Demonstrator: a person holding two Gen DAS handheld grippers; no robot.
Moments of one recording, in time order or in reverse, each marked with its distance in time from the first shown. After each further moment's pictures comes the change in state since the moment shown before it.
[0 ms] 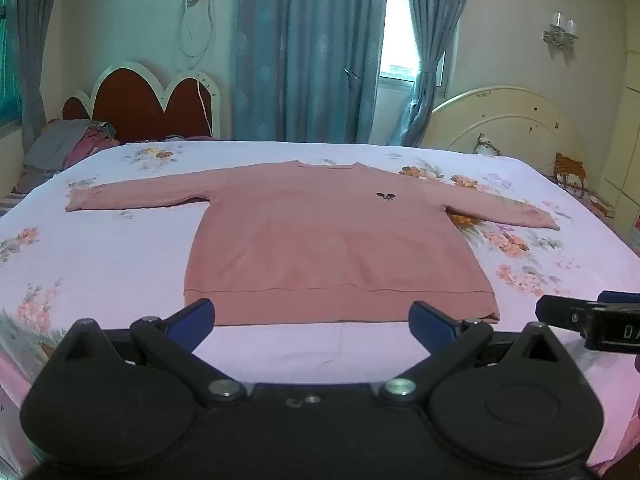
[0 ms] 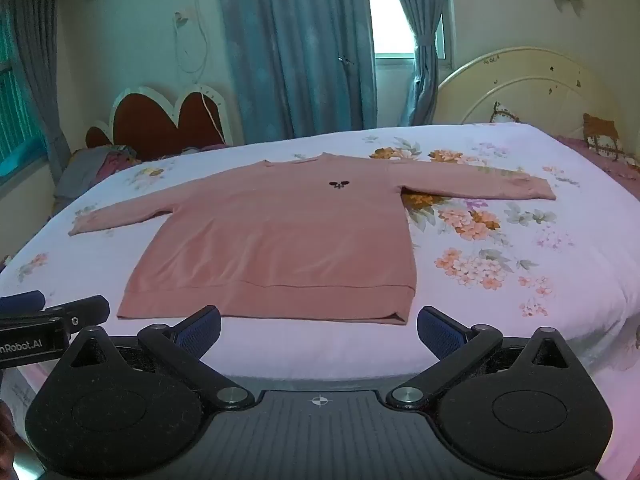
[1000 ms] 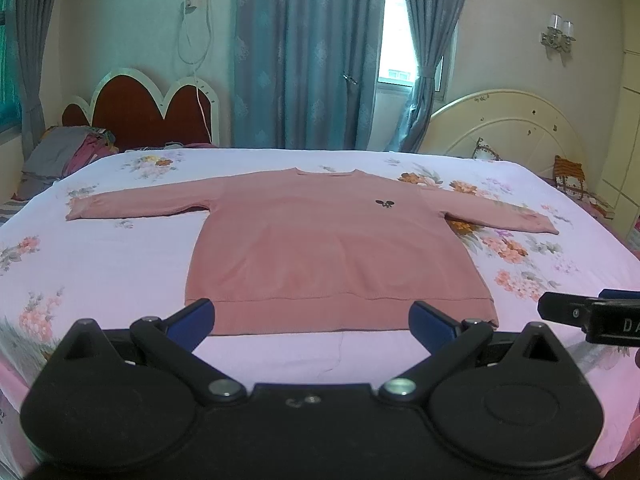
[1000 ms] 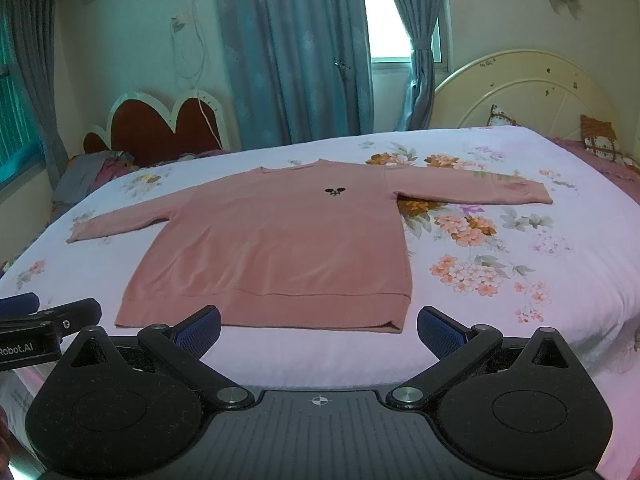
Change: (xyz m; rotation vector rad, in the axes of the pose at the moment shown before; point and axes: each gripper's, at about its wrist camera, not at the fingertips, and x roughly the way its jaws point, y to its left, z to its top) left arm -0.008 0.001 0.006 0.005 -0.007 -0.003; right arm -0.001 -0.005 0.007 0.008 -0.006 -0.006
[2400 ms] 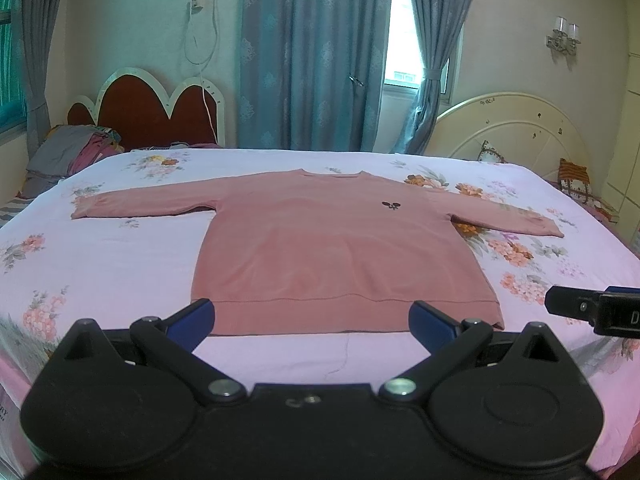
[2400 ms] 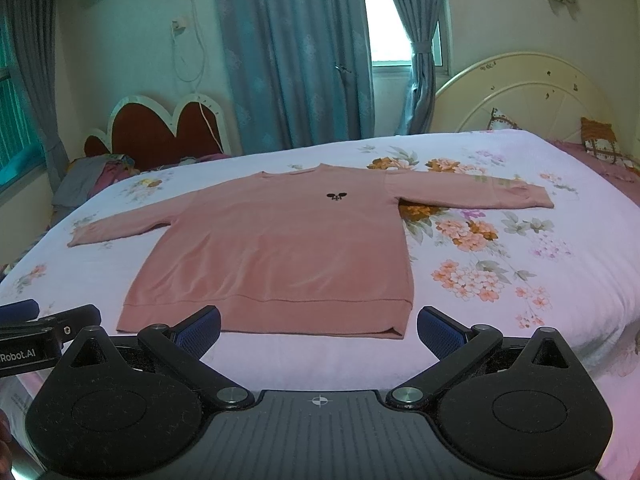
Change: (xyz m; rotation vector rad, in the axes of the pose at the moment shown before) left arm 0.000 0.002 -0.004 -0.009 -0.008 0.016; right arm 0.000 0.000 0.006 0.001 -0.010 0.003
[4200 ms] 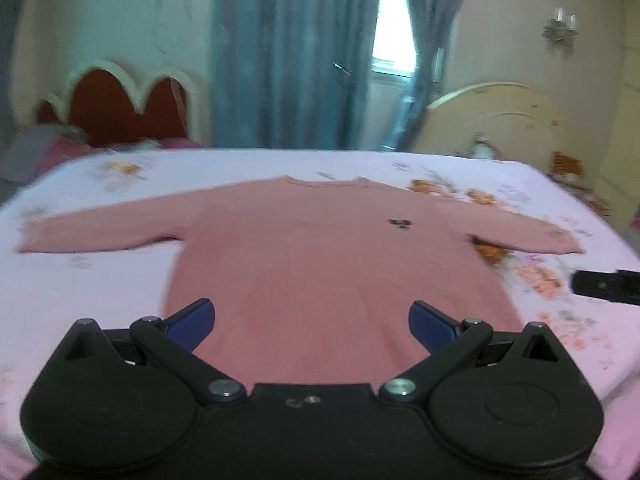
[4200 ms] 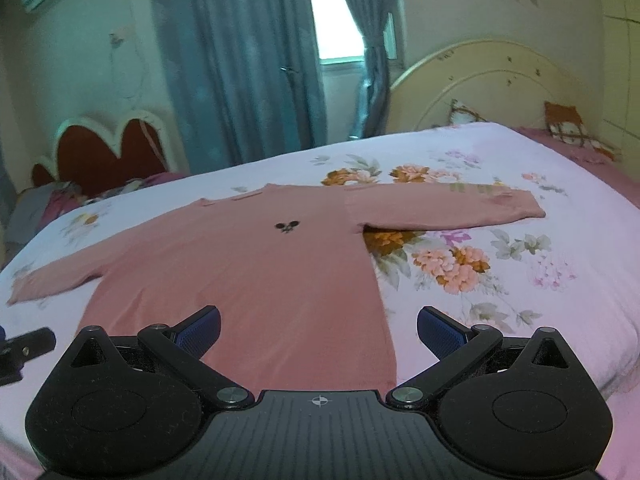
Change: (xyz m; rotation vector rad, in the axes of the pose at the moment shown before) left arm 0.142 0.022 0.071 0.018 0.052 -0.096; right arm 0.119 -0.035 0.076 0.110 -0.005 -0.130
